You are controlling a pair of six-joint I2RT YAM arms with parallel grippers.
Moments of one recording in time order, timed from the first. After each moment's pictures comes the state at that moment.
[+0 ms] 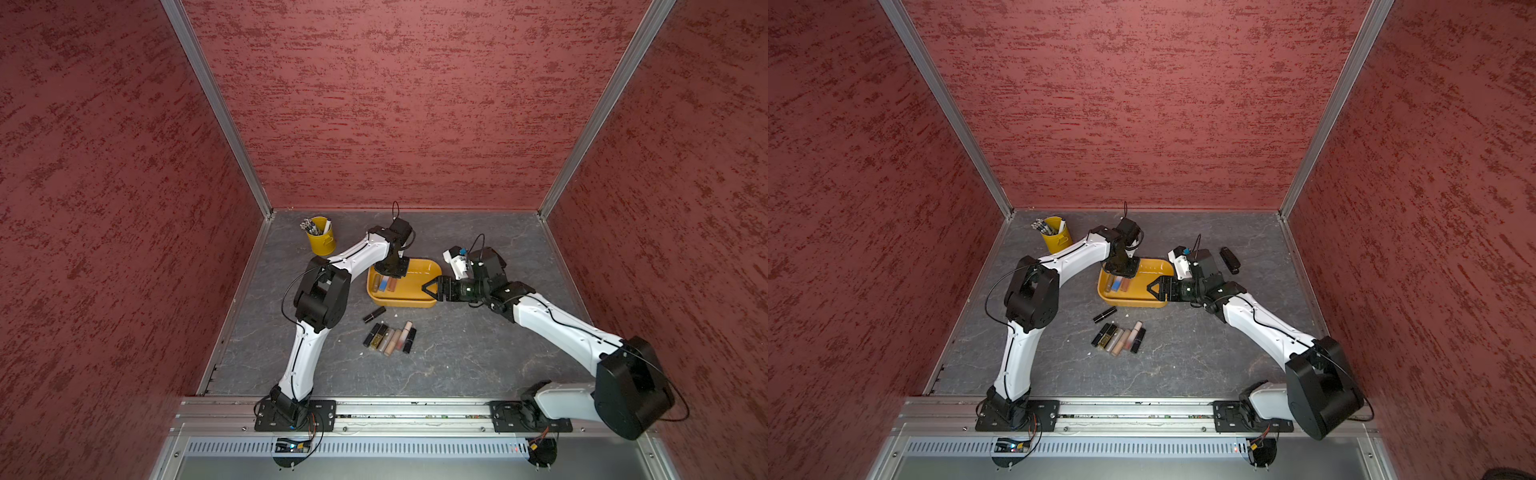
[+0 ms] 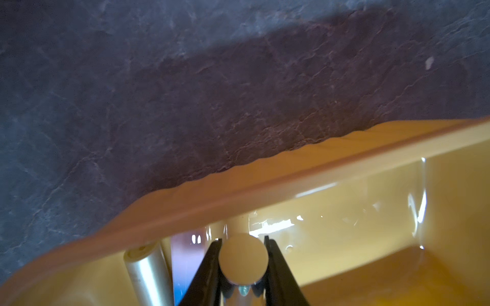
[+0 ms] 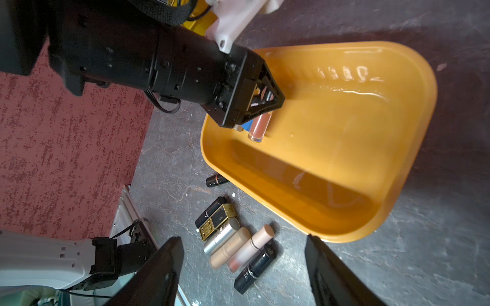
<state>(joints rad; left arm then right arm) -0.55 2.22 1.84 -0.94 0.02 -0.27 0.48 1.34 0.85 -0.20 -0.50 0.53</state>
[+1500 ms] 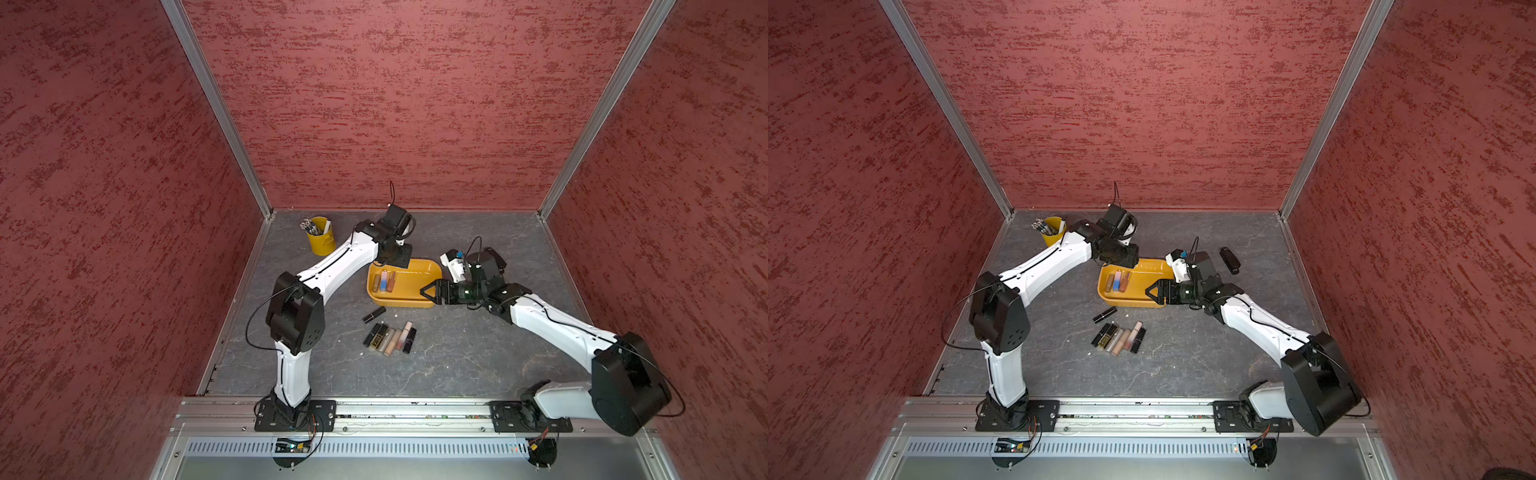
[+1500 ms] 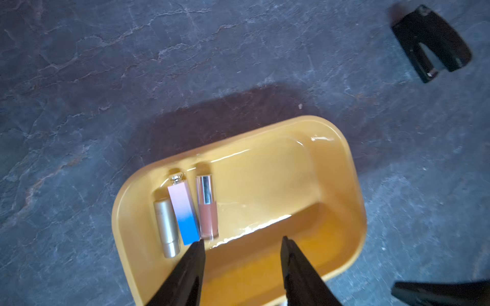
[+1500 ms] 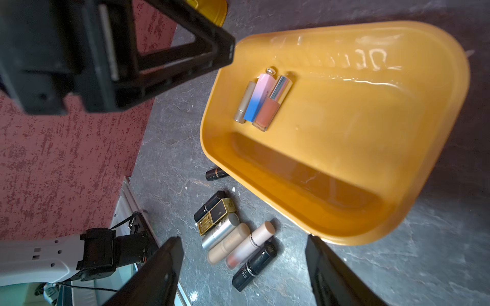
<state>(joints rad) -0.60 1.88 1.70 -0.88 0.03 -0.30 0.50 1.35 0.83 -0.18 -0.52 0.52</state>
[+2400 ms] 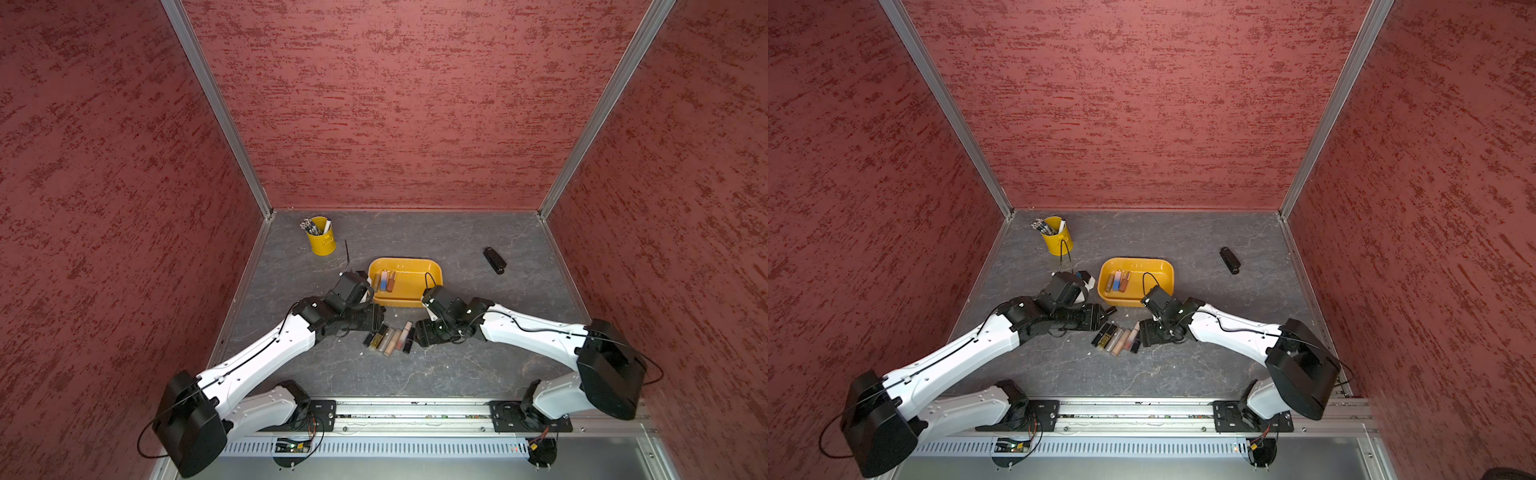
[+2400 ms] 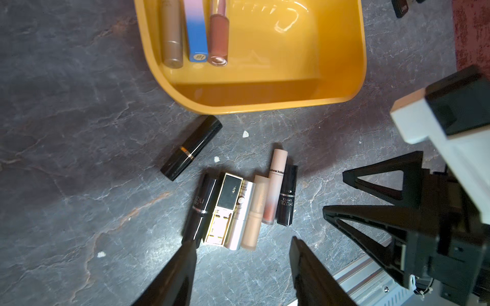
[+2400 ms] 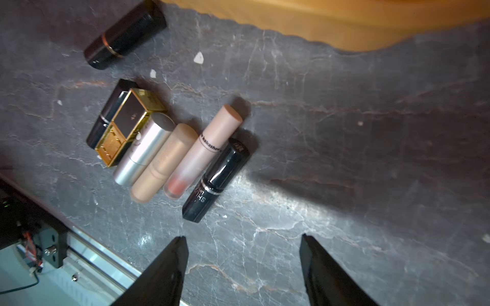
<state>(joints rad) -0.65 1.08 0.79 -0.68 0.11 -0.59 0.90 1.51 0.91 -0.58 -0.09 0.67</state>
